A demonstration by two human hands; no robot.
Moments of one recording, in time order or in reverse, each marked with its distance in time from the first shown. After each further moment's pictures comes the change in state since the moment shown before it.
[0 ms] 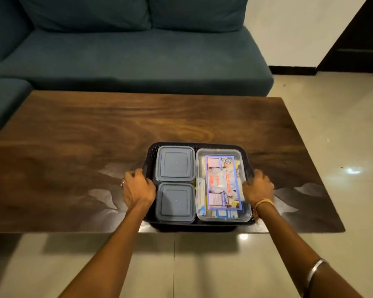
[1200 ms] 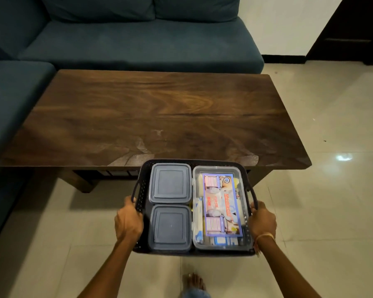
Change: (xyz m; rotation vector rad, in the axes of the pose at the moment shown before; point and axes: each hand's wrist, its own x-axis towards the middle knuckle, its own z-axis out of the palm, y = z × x) left_hand -0.225 -0.184 -0.042 -0.061 -0.106 -0.064; right_hand -0.281 0.124 0.009 0.174 -0.016 0.127
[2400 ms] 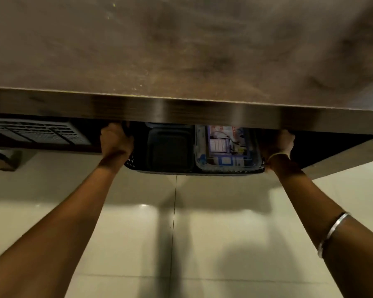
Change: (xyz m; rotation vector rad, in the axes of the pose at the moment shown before) left_hand 0.353 -0.006 0.294 0.048 0.221 0.143; right_hand 0.394 0.022 0.283 0.000 0.156 -0.112
